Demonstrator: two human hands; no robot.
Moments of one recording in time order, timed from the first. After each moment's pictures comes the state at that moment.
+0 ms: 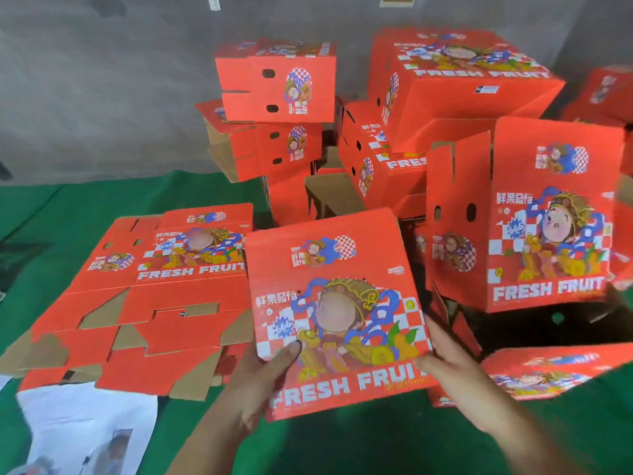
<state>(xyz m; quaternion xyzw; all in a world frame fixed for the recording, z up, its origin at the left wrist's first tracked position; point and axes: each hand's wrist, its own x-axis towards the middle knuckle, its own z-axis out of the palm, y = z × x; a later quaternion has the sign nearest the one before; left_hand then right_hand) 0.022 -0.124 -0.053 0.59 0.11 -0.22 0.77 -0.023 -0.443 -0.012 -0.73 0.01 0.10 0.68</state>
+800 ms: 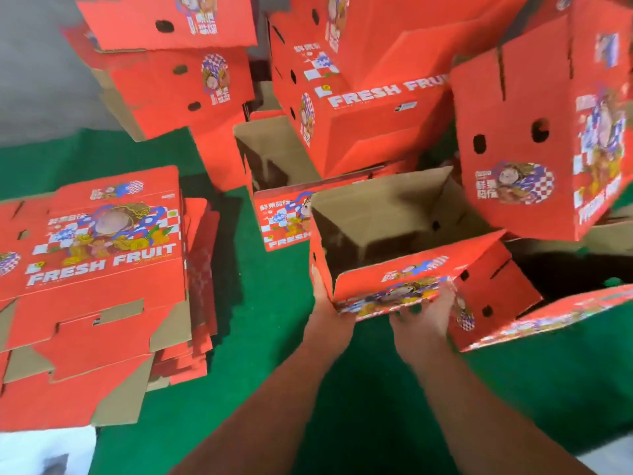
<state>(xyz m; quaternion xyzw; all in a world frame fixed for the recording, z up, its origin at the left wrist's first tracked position) 0.094 -0.317 -0.131 0.77 0.00 -0.23 0.59 0.053 -0.460 -0.084 -0.24 0.45 -0.11 0.85</state>
